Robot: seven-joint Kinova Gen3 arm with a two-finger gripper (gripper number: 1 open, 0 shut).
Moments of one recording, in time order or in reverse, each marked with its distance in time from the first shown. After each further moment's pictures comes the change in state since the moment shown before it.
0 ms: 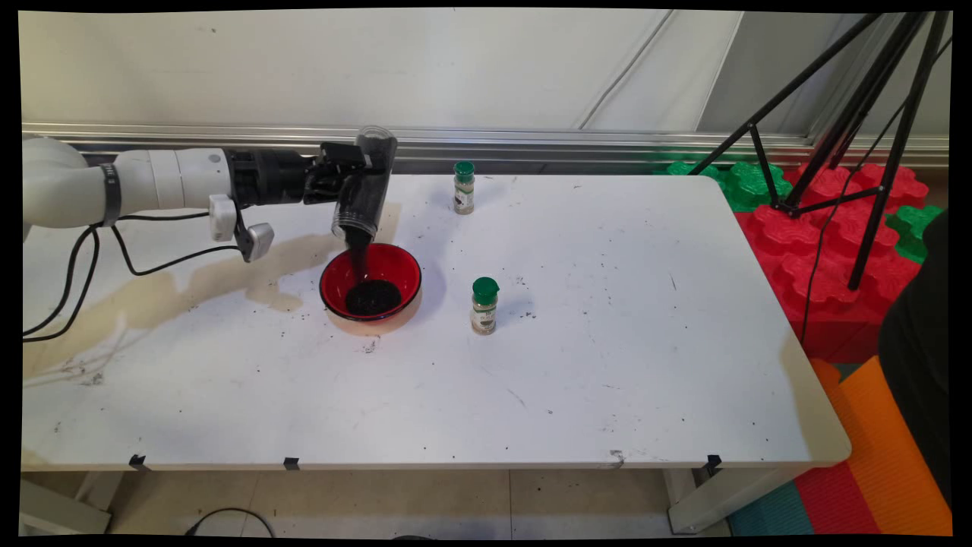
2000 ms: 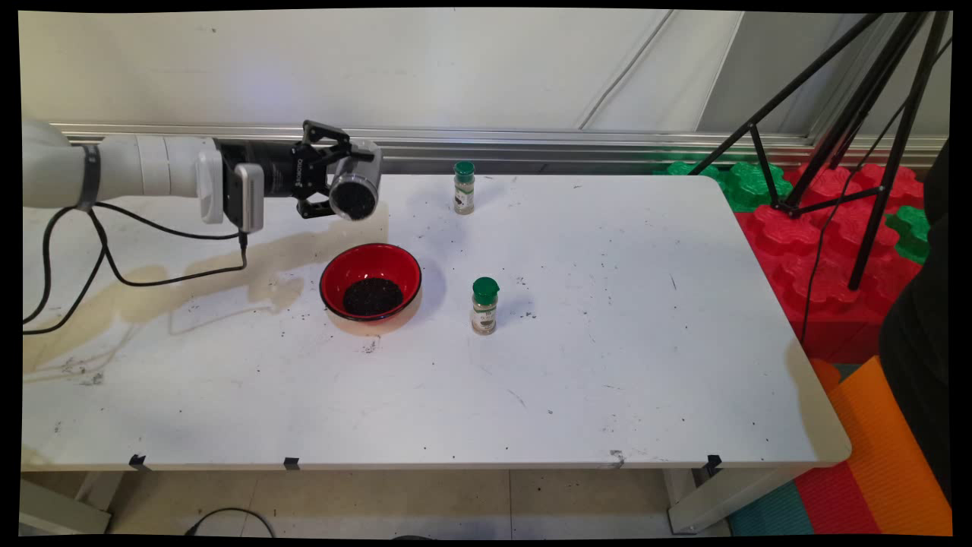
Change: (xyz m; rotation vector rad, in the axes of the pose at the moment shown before) arm -0.015 -0.009 -0.011 -0.060 0.019 -0.701
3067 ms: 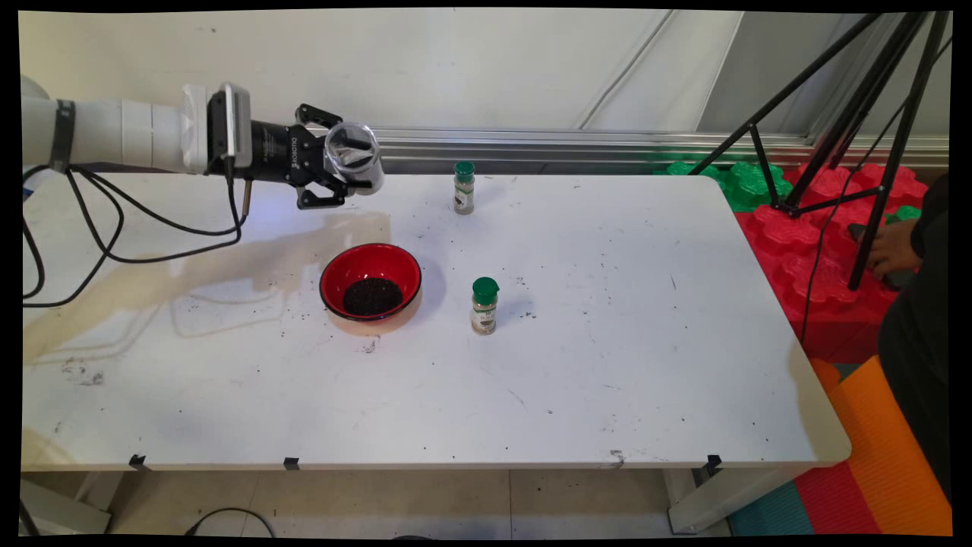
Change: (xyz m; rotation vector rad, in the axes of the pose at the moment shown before) arm 0.006 -0.040 -0.012 -0.094 0.053 -0.601
